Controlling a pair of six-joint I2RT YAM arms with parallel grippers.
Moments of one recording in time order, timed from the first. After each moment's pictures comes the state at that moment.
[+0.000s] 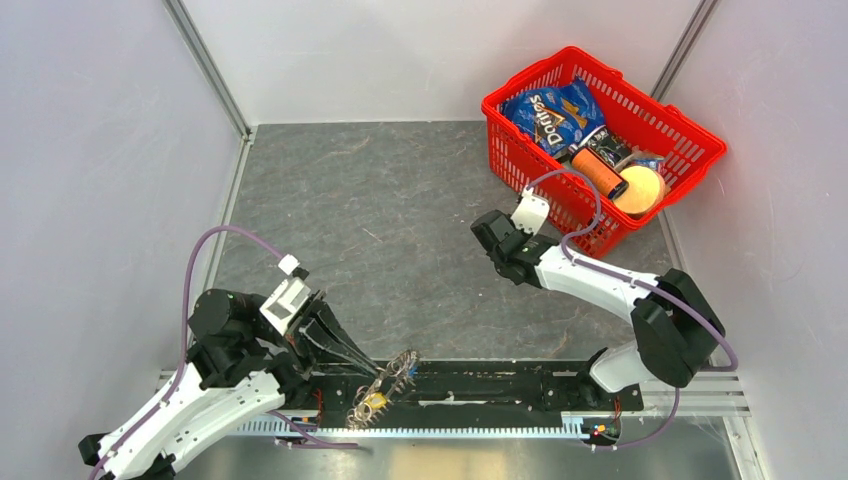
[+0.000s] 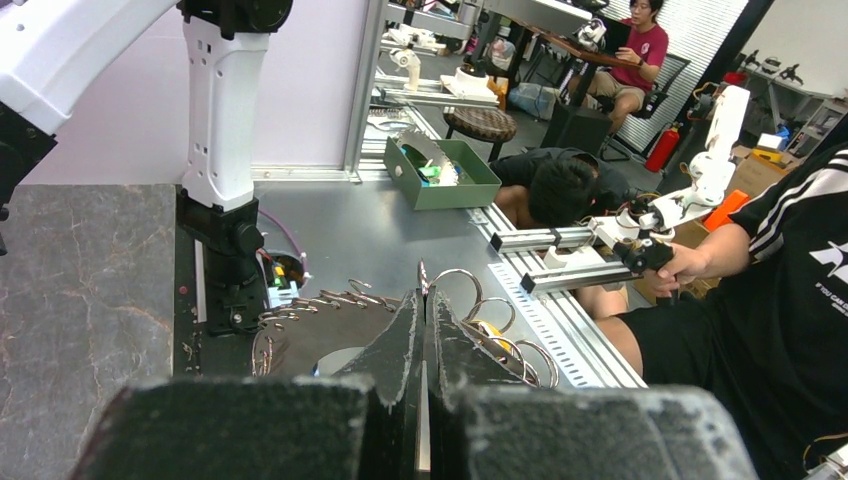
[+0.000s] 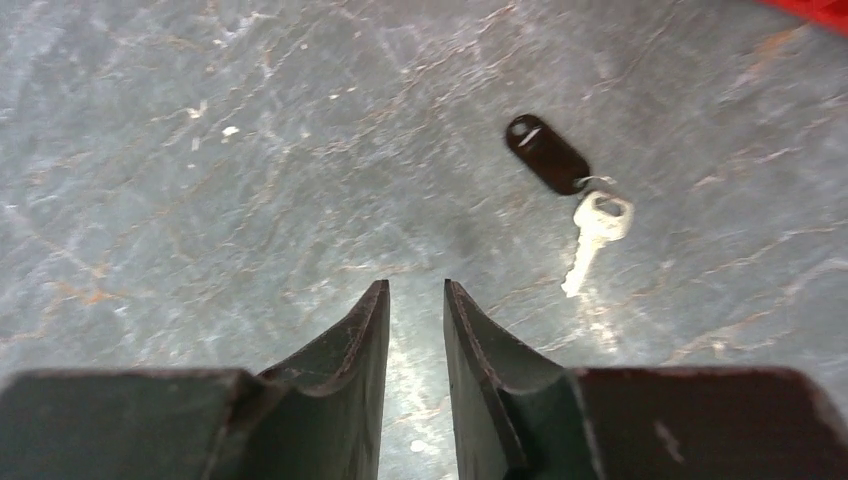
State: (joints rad) left arm -0.85 0.39 0.69 0.11 1.04 -0.61; right arm 0.73 1.47 0.89 -0.38 0.67 1.00
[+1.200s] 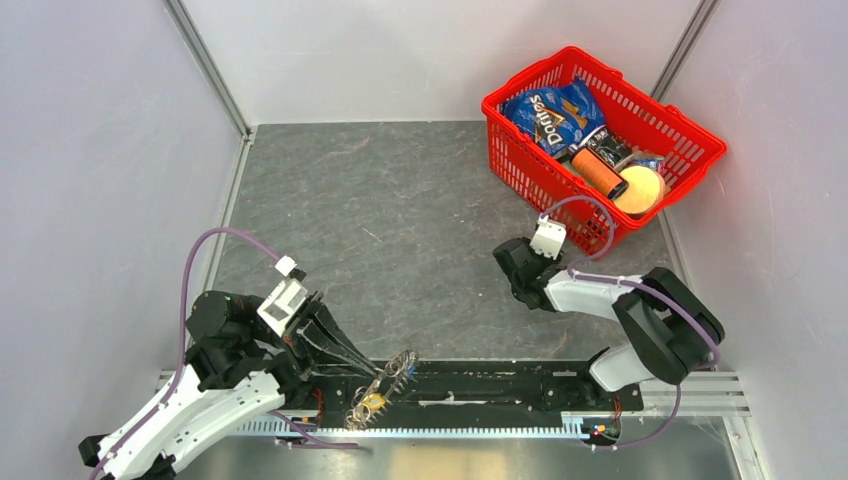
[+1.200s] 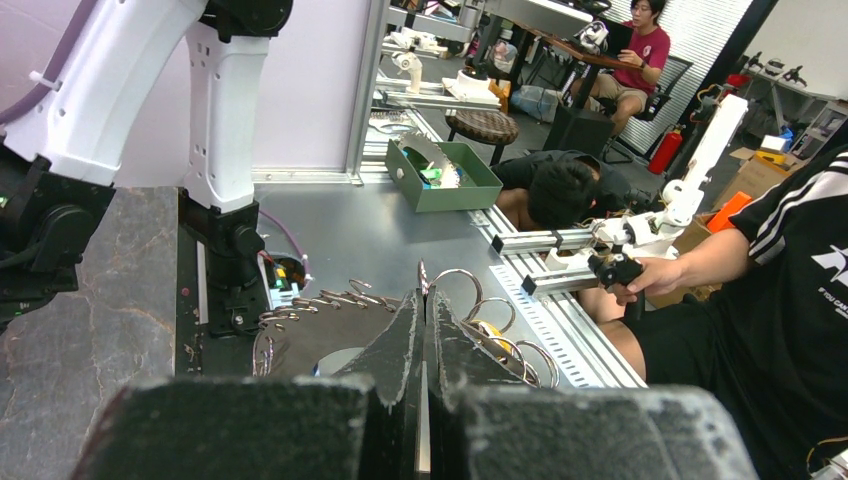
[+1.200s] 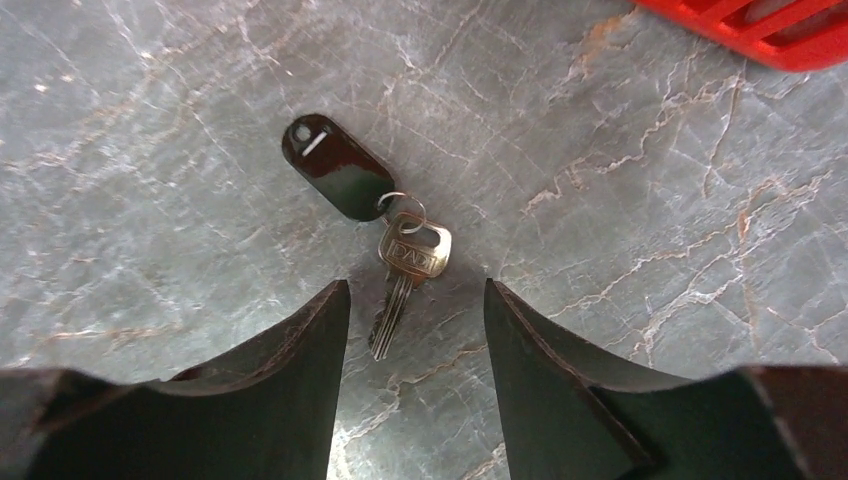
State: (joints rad) left arm -0.85 0.38 0.69 0.11 1.03 -0.61; right arm 0.64 1.44 0.55 -0.06 0.80 0.82
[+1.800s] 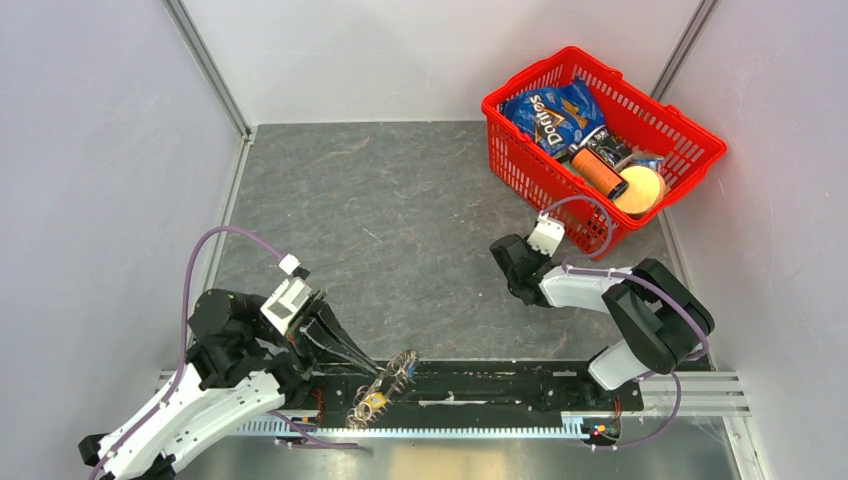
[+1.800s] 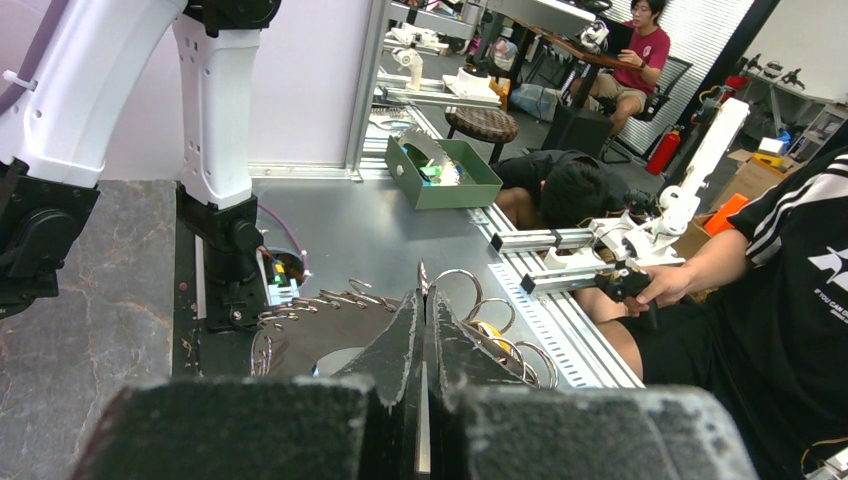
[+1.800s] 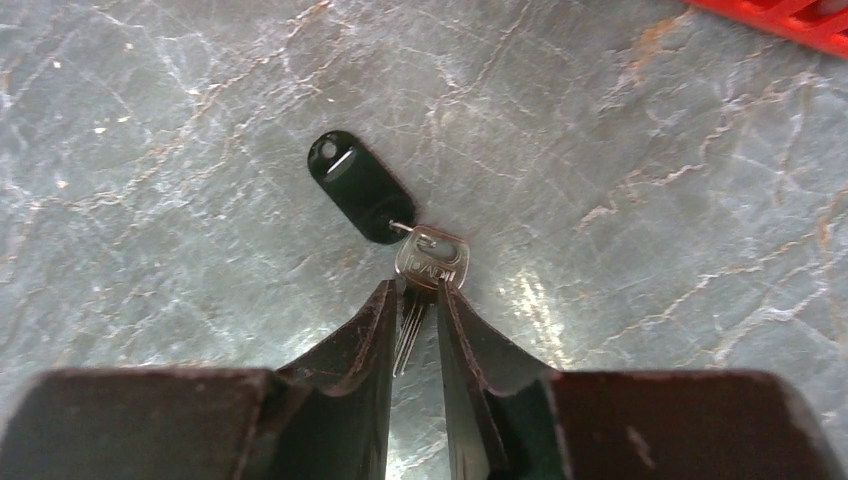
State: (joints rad) left arm -0.85 0.39 0.69 0.10 1.03 -0.61; right arm 0.63 1.53 0.58 0.00 0.79 0.87
